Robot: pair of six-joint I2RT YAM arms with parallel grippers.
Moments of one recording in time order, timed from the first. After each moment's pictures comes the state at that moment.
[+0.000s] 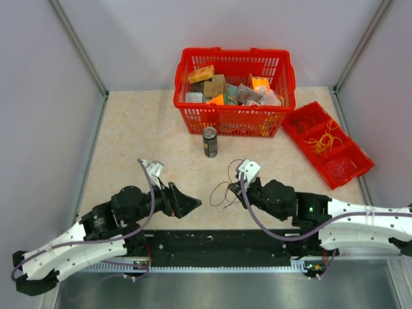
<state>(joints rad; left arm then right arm) -1.07 0.37 0.55 -0.47 -0.07 -0.89 1.35 0.83 0.70 -0.14 0.46 0.13</state>
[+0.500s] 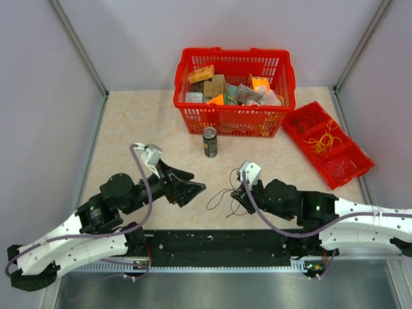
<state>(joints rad) -1.07 0.51 0.81 -0.32 -0.05 -0.61 1.35 0.81 0.74 -0.35 0.32 0.17</state>
